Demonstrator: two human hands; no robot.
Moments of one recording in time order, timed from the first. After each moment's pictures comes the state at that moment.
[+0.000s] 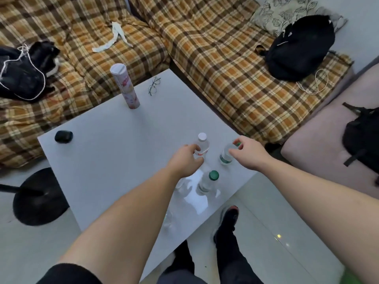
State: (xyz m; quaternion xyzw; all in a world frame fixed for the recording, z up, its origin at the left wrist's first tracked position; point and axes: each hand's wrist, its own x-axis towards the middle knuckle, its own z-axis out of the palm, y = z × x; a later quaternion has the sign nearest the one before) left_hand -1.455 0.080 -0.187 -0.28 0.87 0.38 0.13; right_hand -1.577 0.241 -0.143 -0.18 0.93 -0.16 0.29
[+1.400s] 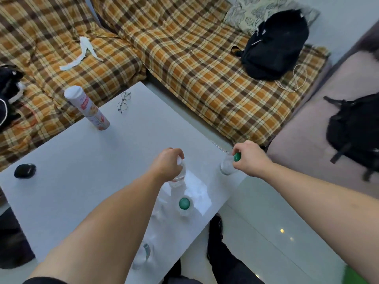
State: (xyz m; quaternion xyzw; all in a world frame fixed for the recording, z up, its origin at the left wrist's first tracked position) left_hand -1.559 0.083 -0.212 -0.23 0.92 0.28 0.15; right_hand -1.685 0.300 -0.179 -0.23 0.94 -0.11 0.23
